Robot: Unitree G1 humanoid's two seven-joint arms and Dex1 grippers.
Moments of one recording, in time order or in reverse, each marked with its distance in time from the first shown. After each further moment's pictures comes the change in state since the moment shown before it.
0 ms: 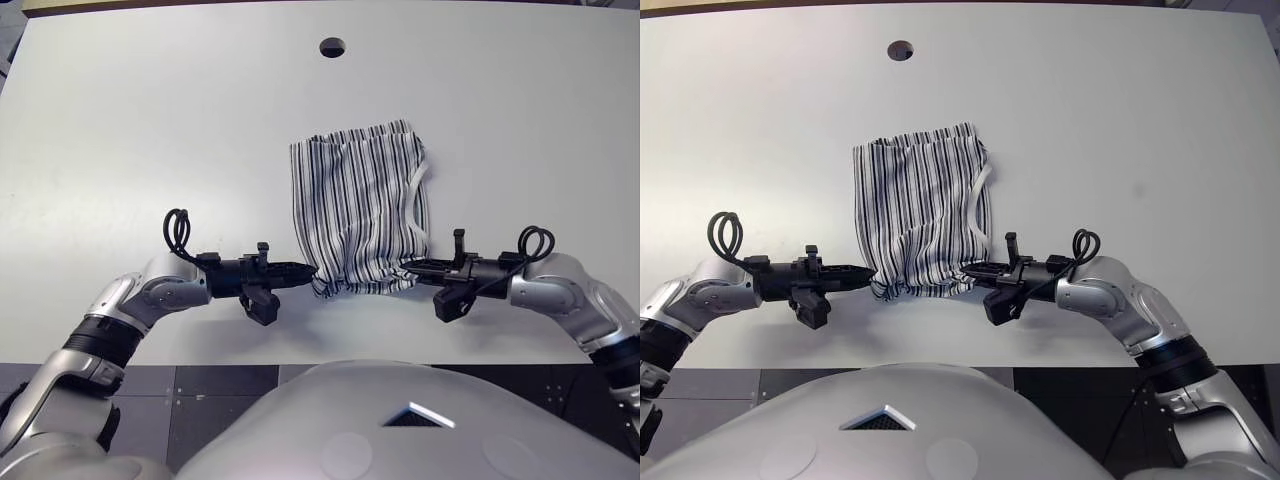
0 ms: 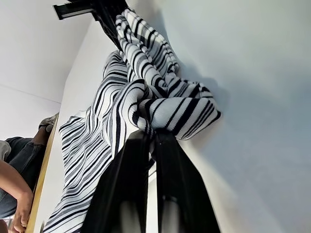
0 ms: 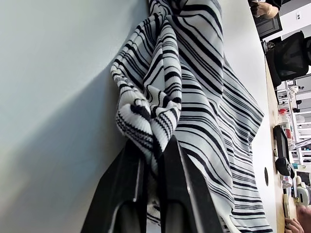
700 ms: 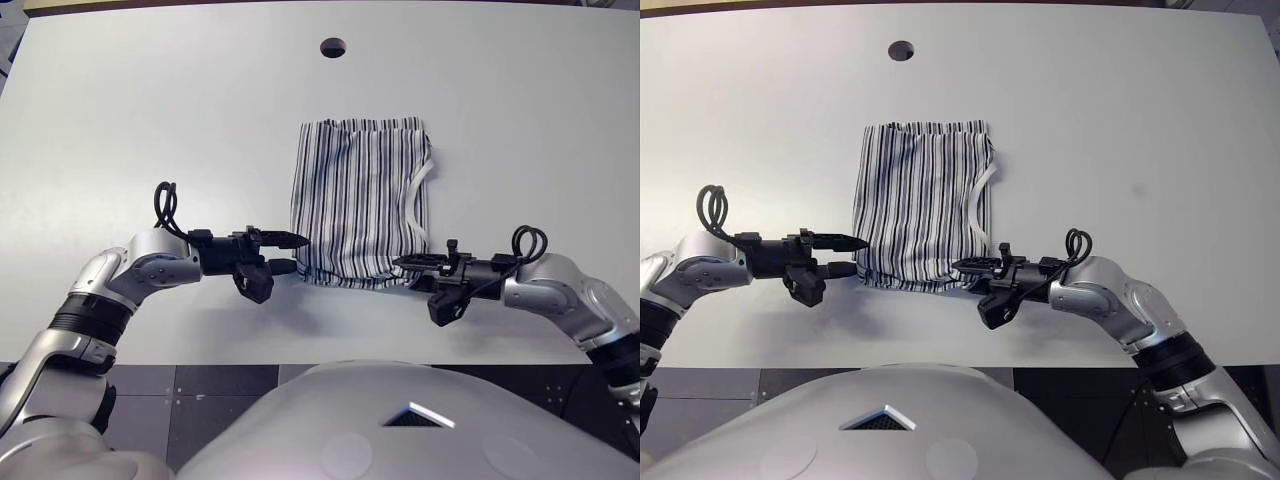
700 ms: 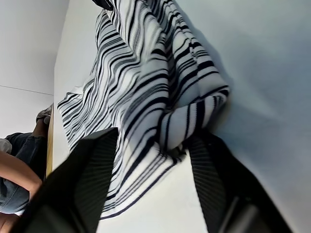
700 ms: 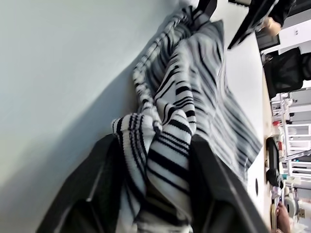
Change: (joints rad) left arm -0.154 0.014 0.006 0.081 0.129 0.008 -0.024; right arm -0.021 -0.022 0.004 -0.008 -0.092 0.008 -0.045
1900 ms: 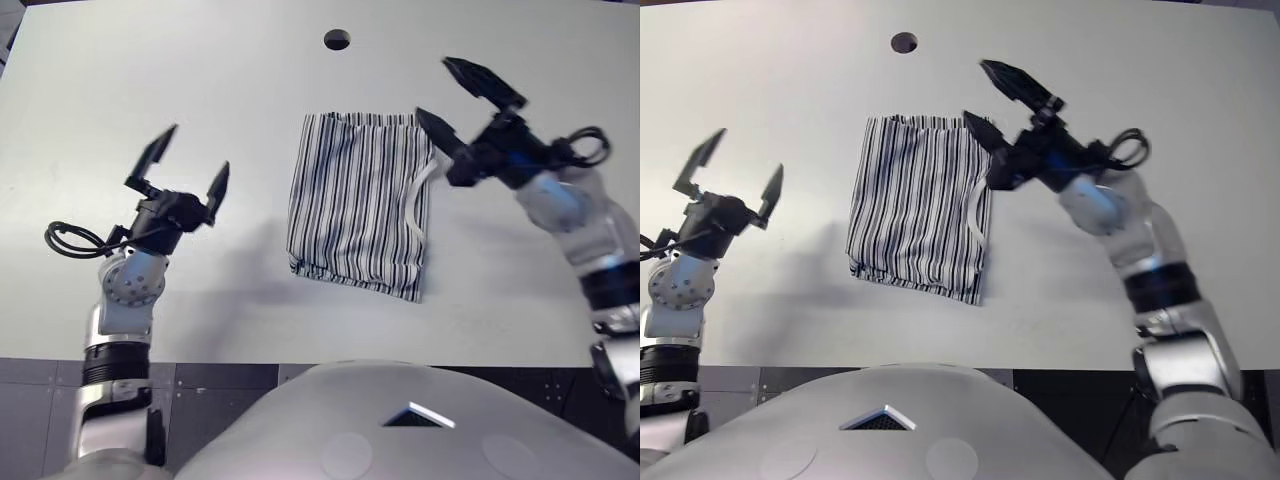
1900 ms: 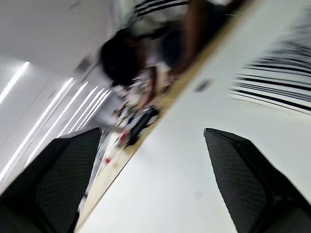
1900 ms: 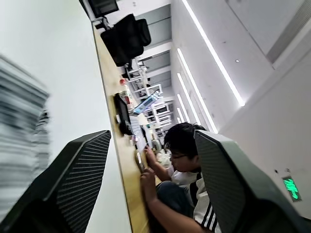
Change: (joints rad) left arm 0.296 -0.233 0.554 -0.138 -0.075 0.290 0.309; right arm -0.197 0.040 -0.164 0.093 0.096 0.037 -0.427
